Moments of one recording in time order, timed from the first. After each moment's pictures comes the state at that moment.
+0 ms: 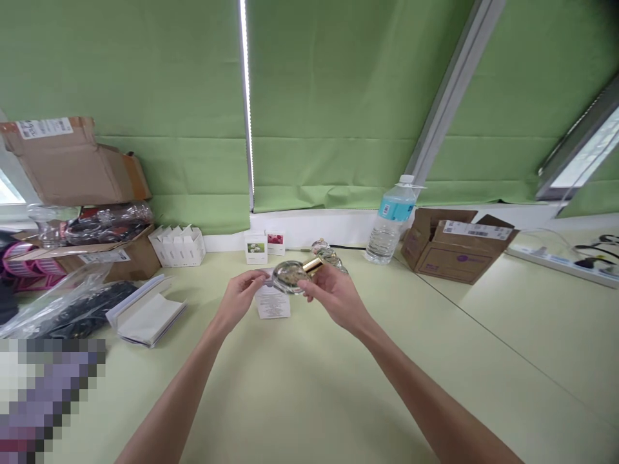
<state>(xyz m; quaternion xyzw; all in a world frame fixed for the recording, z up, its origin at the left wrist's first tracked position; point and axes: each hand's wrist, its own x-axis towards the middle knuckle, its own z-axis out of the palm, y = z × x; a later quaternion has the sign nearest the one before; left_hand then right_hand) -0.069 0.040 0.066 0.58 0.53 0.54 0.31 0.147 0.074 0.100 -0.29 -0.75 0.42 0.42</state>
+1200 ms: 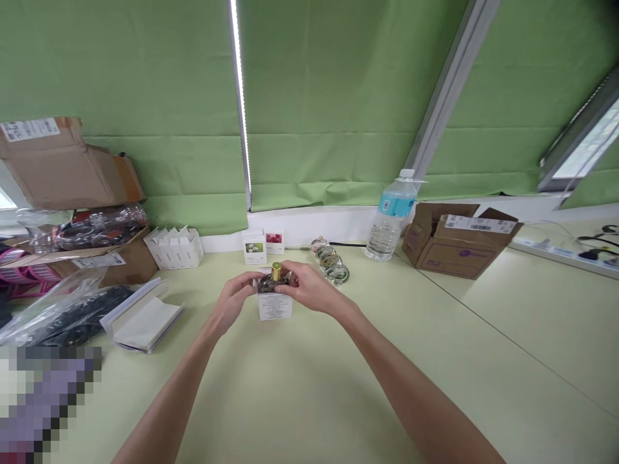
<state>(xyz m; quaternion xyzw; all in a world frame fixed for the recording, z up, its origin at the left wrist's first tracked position) -0.079 0.042 0.064 0.57 0.49 0.54 0.38 0.115 0.104 0.106 -0.28 -0.89 0.24 0.27</state>
